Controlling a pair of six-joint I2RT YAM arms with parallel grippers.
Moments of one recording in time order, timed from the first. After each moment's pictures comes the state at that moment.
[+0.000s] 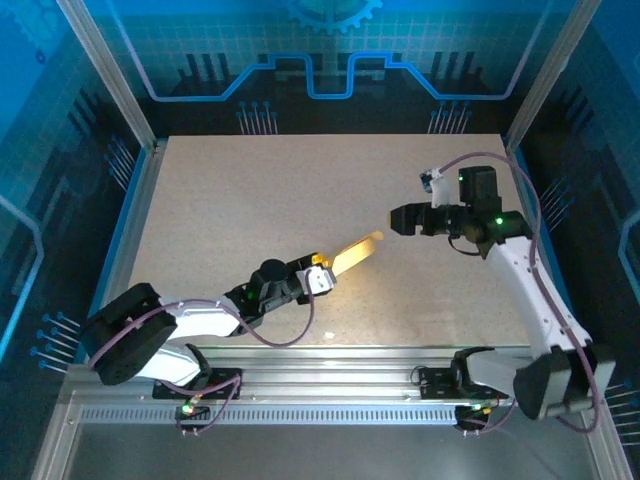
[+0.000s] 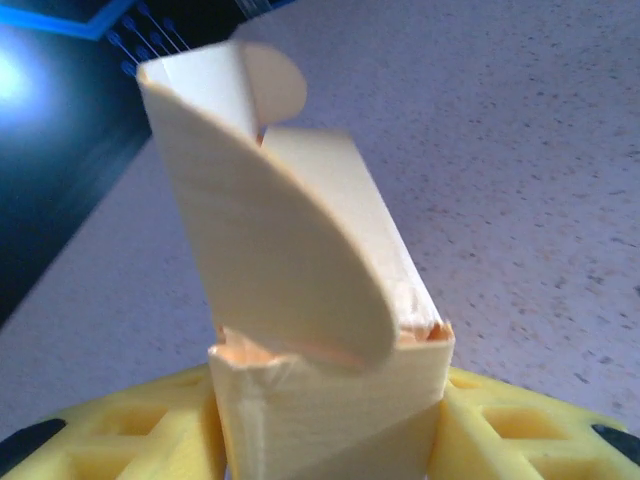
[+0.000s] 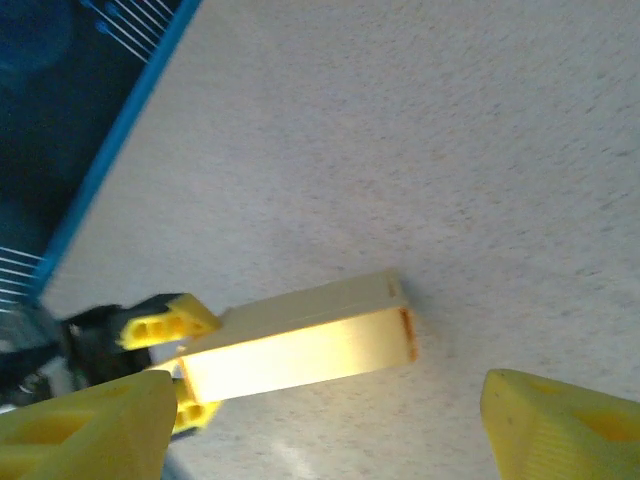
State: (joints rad) left arm -0.79 1.39 0.38 0.66 0.05 0.53; right arm 0.17 1.15 1.11 -0.72 -0.53 0.10
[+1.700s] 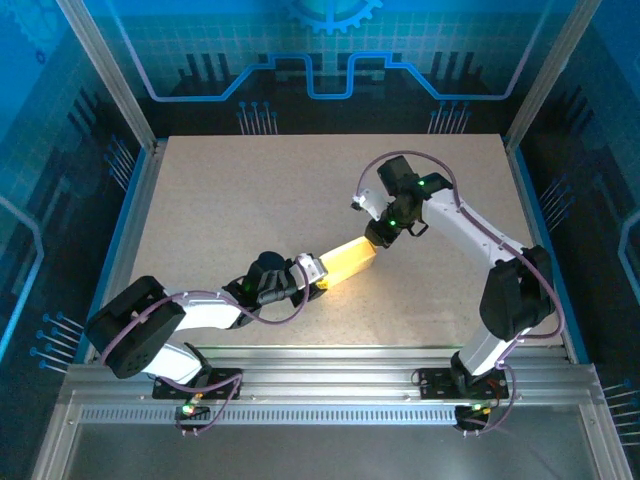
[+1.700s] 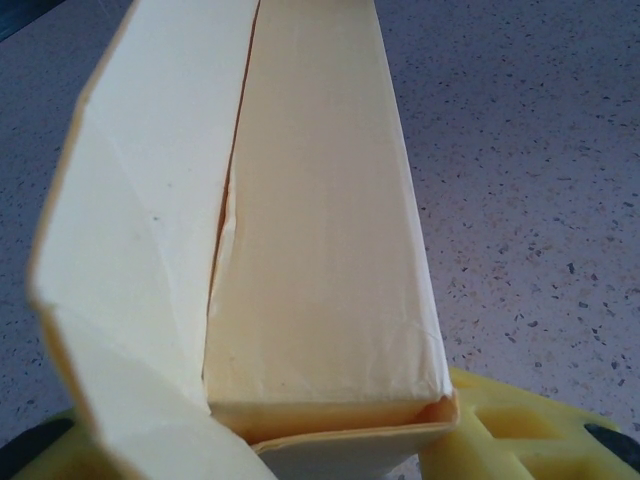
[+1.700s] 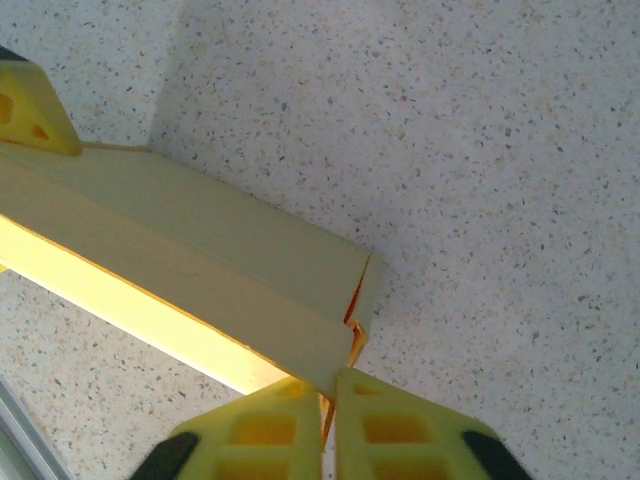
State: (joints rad) left arm -0.69 1.45 0.39 0.59 0.22 0.30; right arm 0.43 1.66 1.42 -1.00 -0.25 -0.40
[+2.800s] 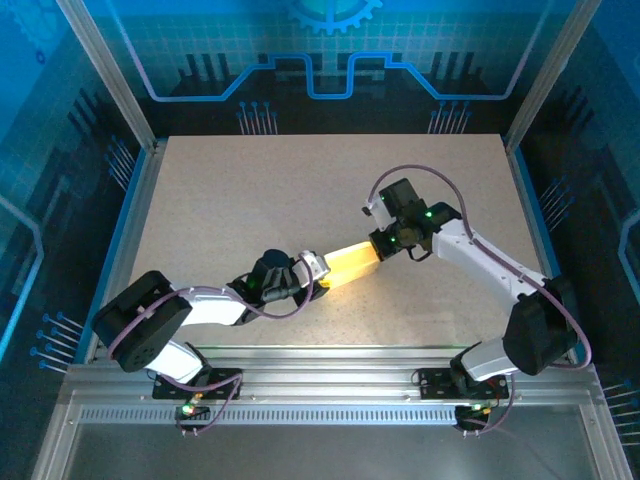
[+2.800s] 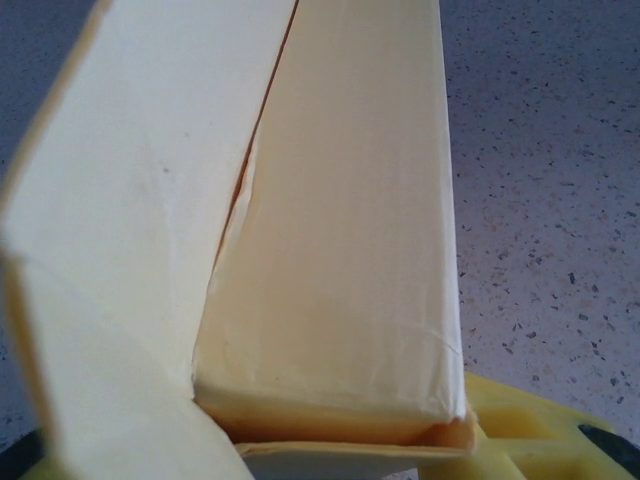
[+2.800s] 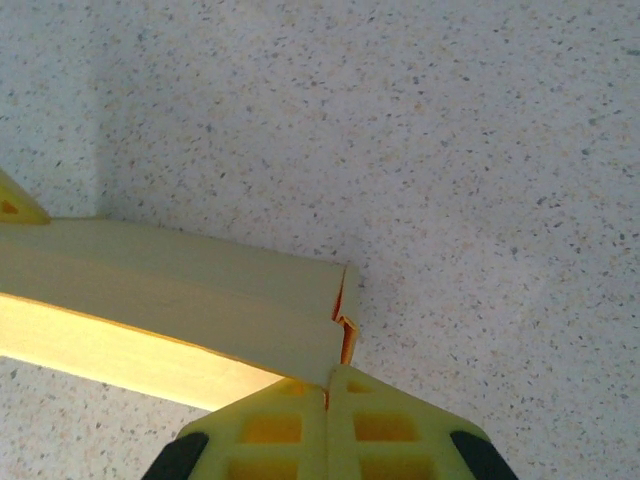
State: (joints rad) left arm -0.69 1.50 0.43 0.57 0.23 0.24; right arm 0.51 1.44 1.15 -0.79 -0.05 0.01
